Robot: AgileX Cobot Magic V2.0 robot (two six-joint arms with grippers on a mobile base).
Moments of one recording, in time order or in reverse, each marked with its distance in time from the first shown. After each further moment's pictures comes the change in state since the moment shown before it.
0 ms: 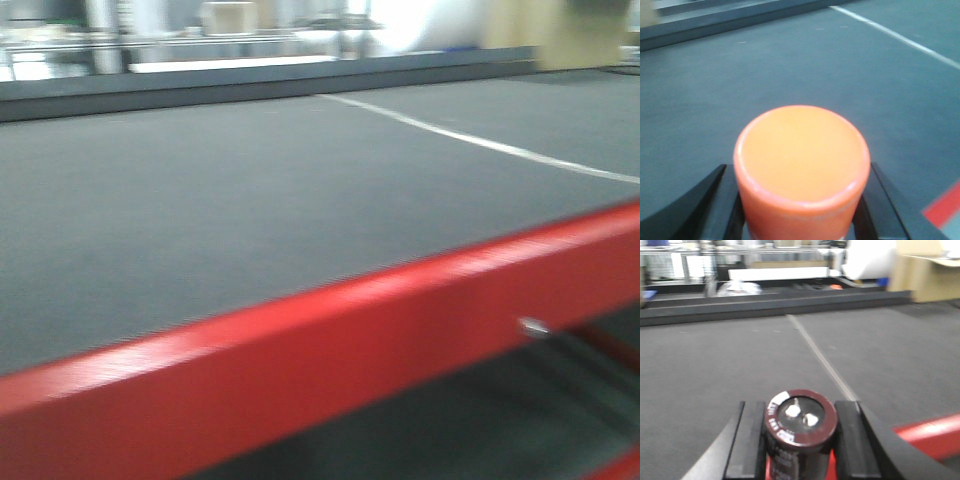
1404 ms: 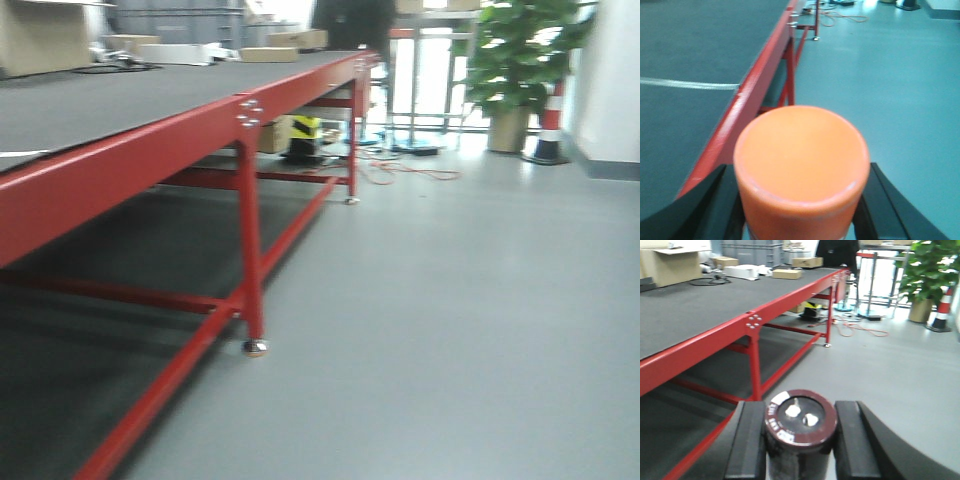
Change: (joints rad) left arm 0.000 0.000 0.000 0.000 0.000 0.000; right arm 0.000 0.000 0.000 0.000 0.000 0.000
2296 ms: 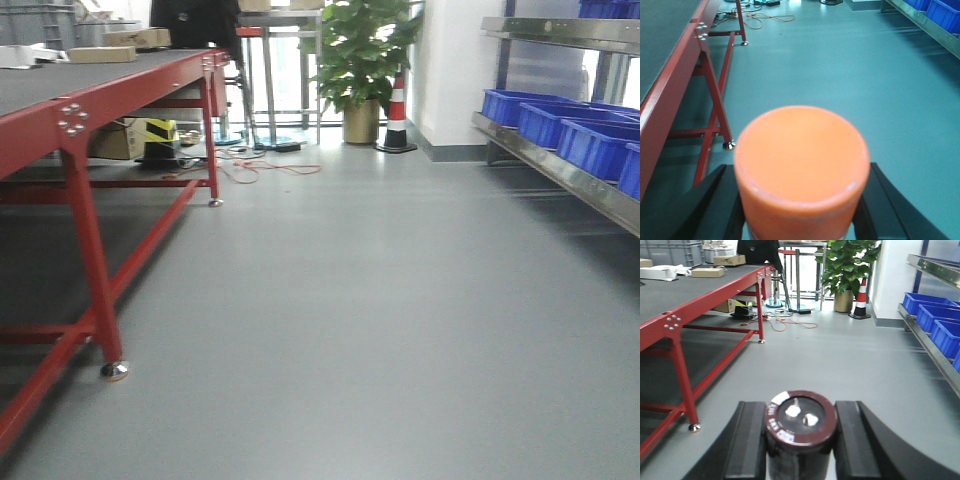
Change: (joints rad) left arm 0.000 0.000 0.000 0.000 0.000 0.000; right arm 0.000 -0.002 -0.002 0.000 0.000 0.000
